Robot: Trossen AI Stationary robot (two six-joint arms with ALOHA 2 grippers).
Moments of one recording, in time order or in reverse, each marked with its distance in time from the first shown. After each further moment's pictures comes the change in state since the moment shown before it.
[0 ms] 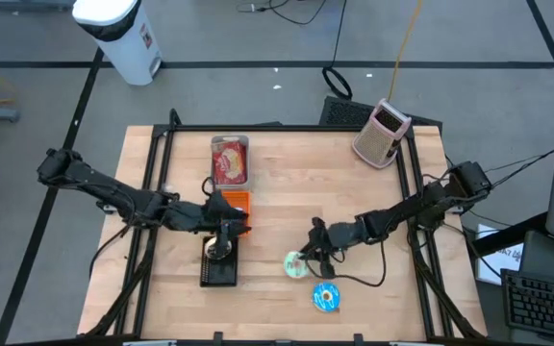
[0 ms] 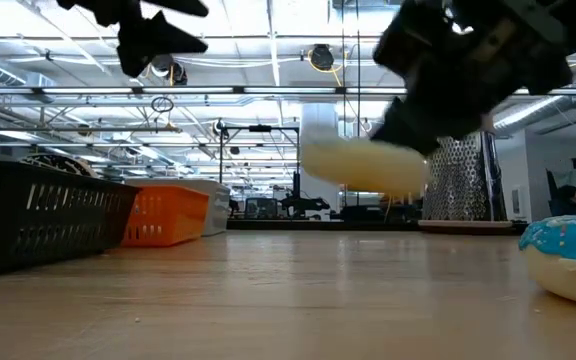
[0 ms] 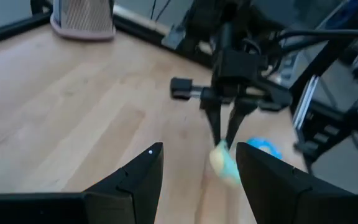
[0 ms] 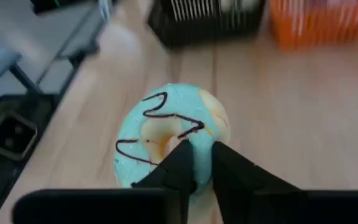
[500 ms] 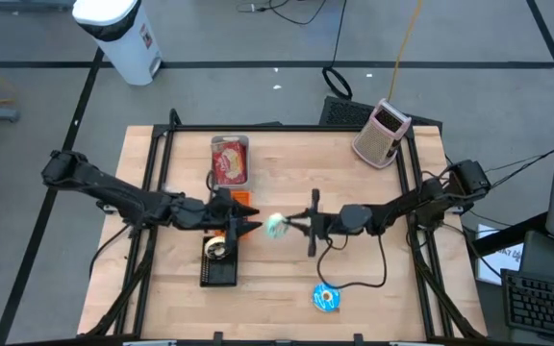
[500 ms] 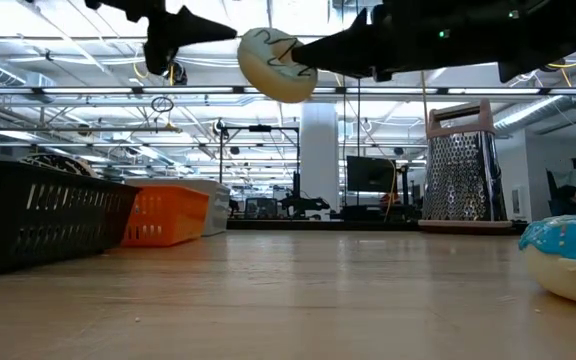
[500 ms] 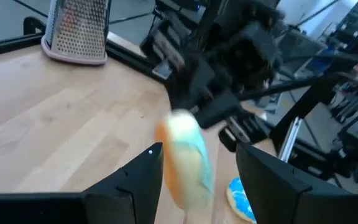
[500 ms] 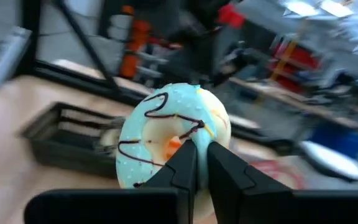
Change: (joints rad) left arm 0.043 0.088 0.000 0.246 0.003 -0.019; right arm -0.078 0.000 0.000 0.489 0.310 -0.676
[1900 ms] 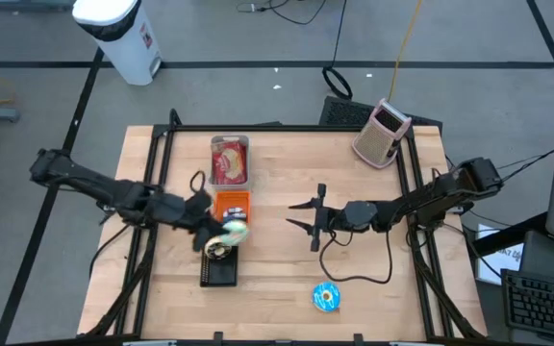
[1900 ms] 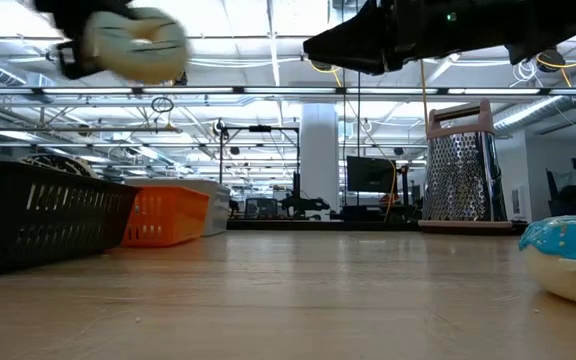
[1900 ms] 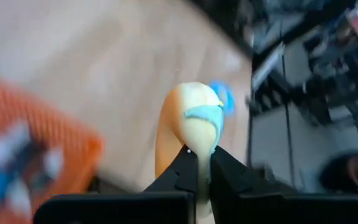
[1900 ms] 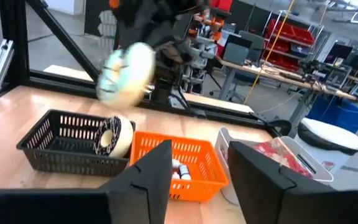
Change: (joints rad) left arm -0.039 -0.295 0.000 -0.575 0.243 -0.320; right arm 0.000 -0.110 0.002 -0.152 0.059 0.111
